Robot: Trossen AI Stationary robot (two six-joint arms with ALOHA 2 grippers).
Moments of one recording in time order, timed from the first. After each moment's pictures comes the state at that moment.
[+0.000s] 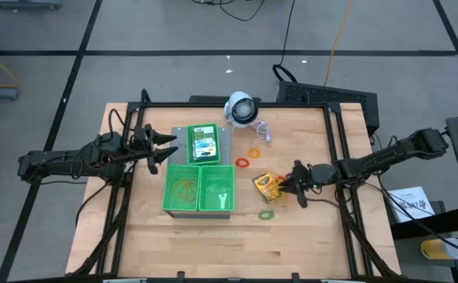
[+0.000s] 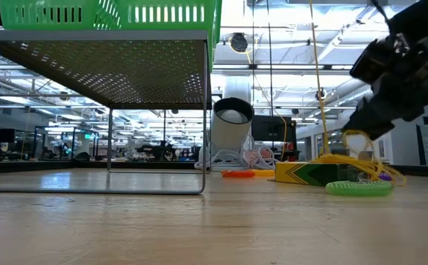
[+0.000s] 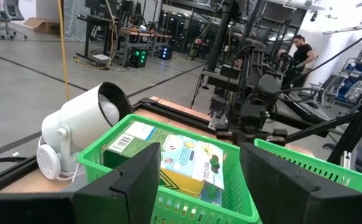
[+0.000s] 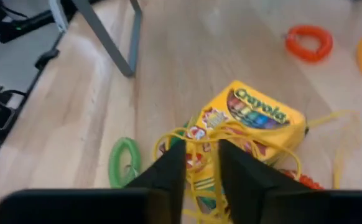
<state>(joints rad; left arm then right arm) 0.10 0.44 0.38 0.06 -0.14 -0.25 0.21 0.91 0.14 0.31 0.08 0.45</state>
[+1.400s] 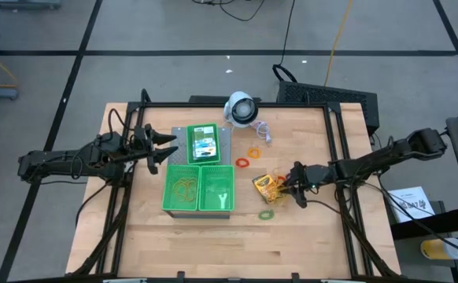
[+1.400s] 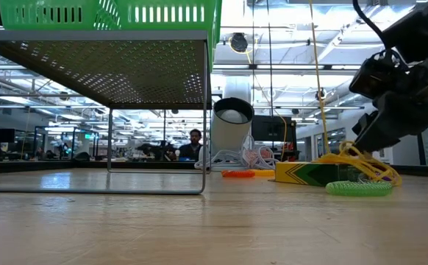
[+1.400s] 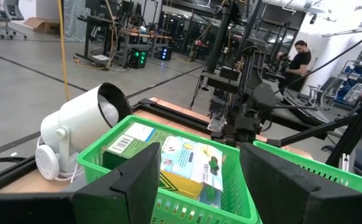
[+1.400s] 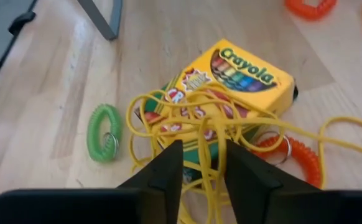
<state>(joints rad) 0.10 0.44 0.38 0.06 -0.14 -0.26 0.18 0.98 0.14 0.26 0.02 0.43</state>
